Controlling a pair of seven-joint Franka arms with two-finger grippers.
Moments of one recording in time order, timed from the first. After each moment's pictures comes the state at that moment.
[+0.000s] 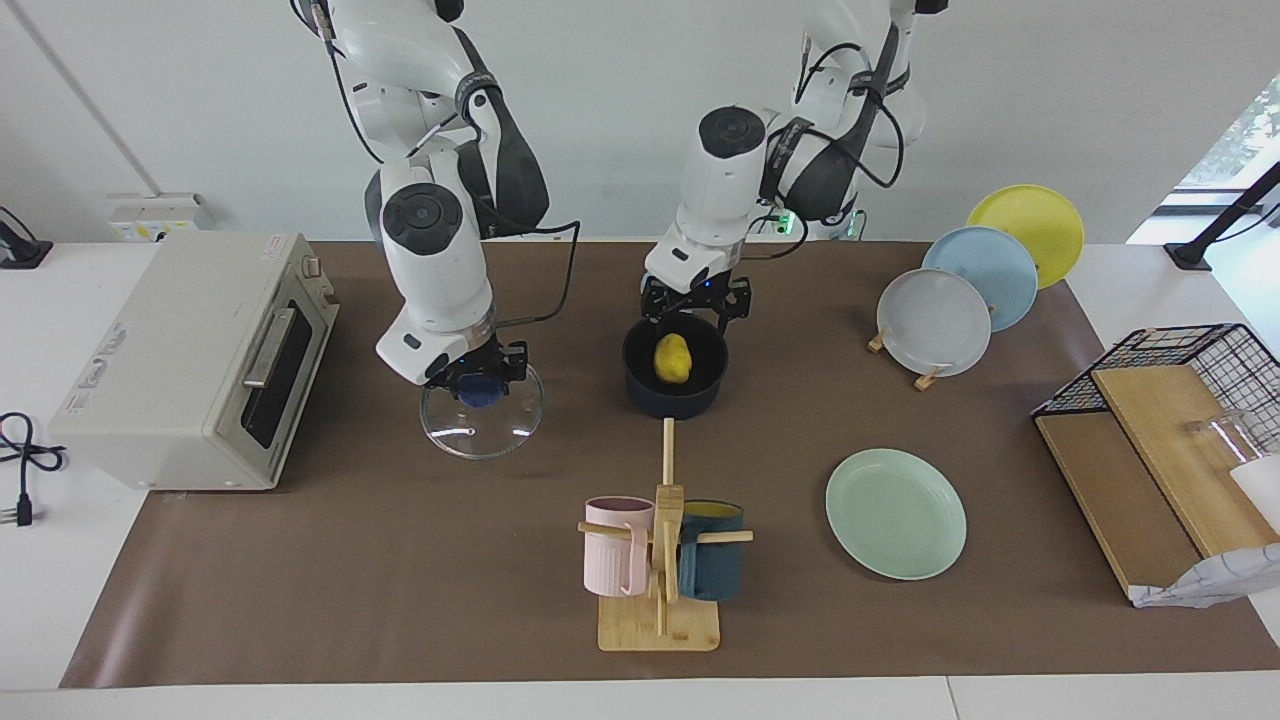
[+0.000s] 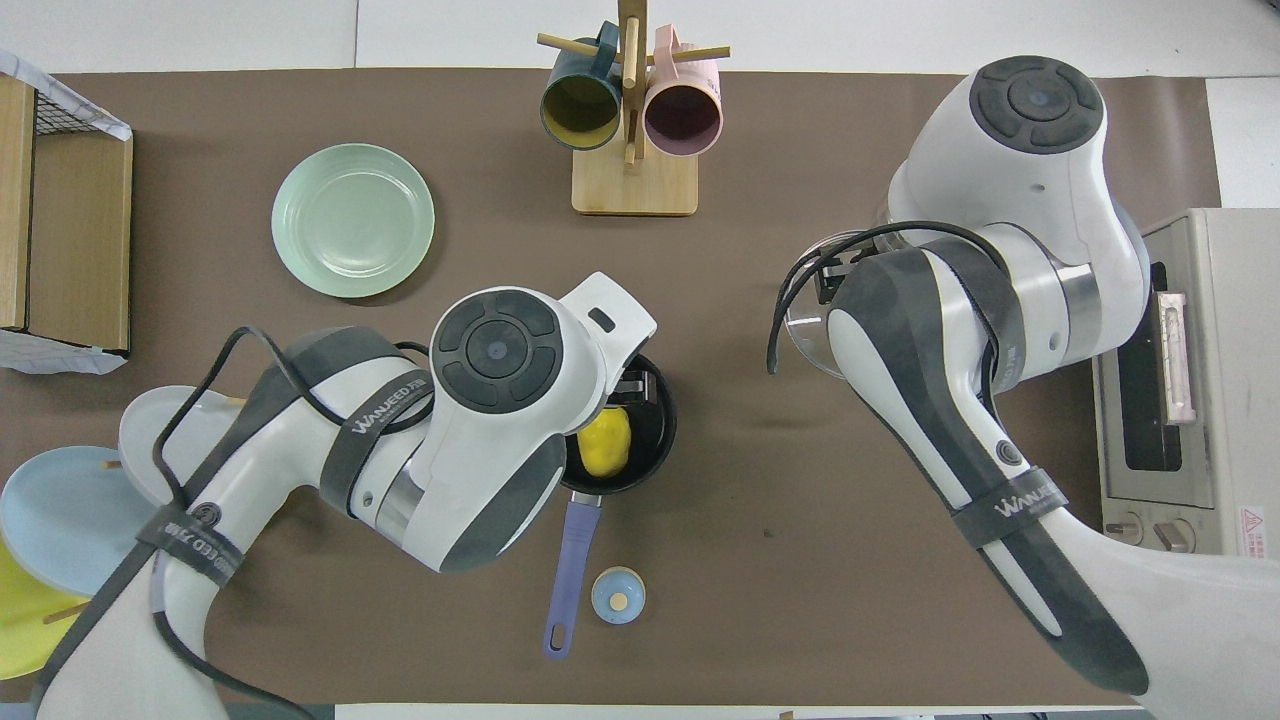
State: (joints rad) left arm -0.62 0.18 -0.08 -1.86 -0.03 2.06 -0.62; right arm 0.26 0.29 0.00 -1.63 -0.03 1.80 0.18
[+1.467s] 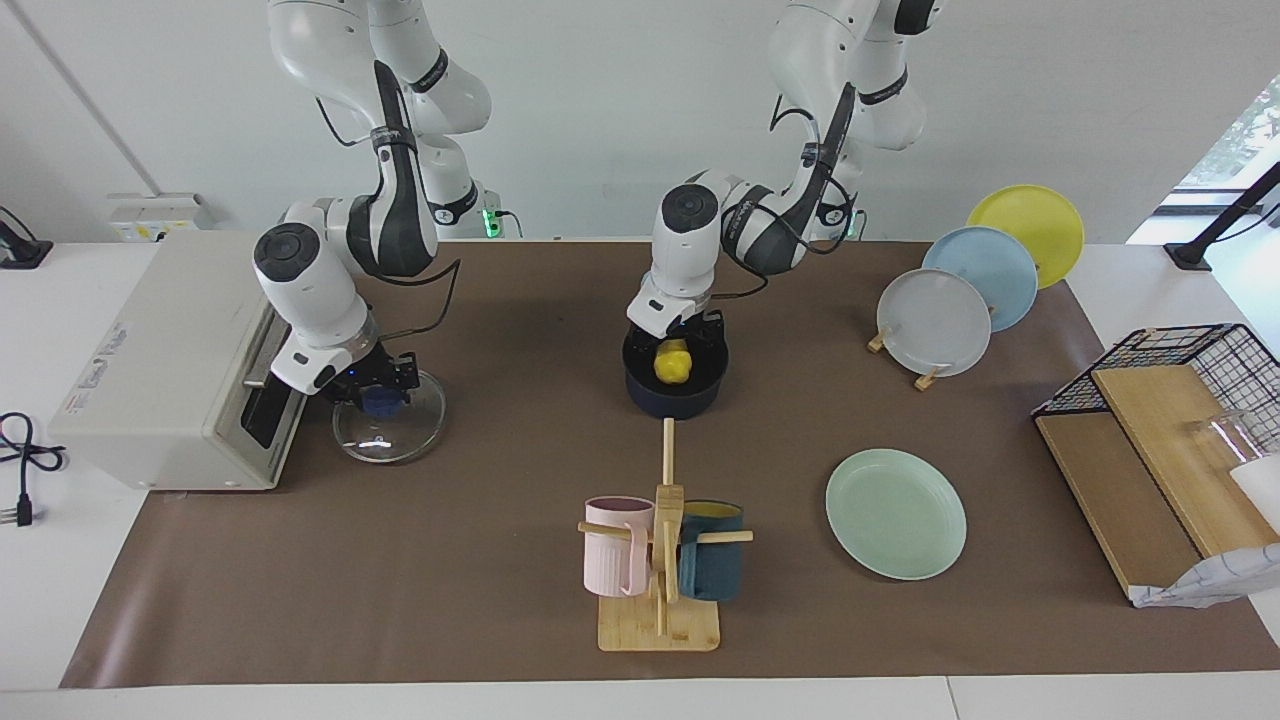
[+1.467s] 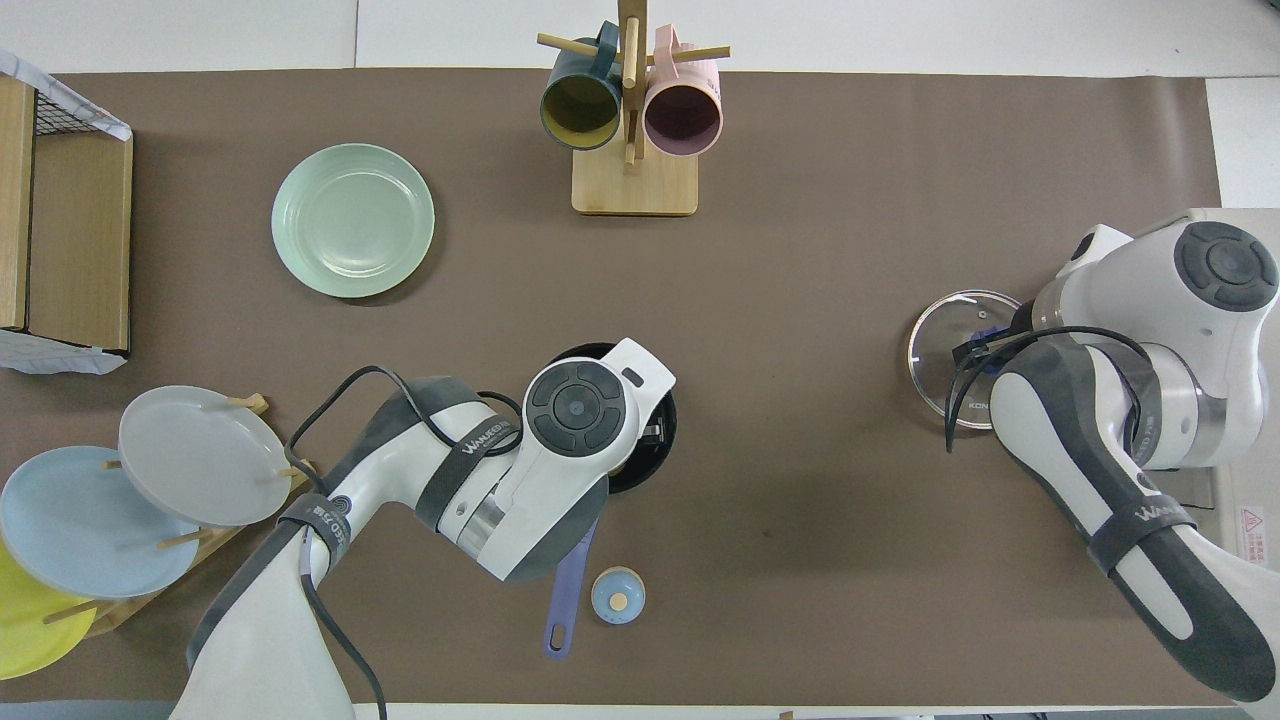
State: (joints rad) left arm -0.69 0.25 -0.08 -2.02 -0.02 2.23 -0.73; right arm -0.01 0.13 0.00 -2.15 -0.03 2.23 -0.21
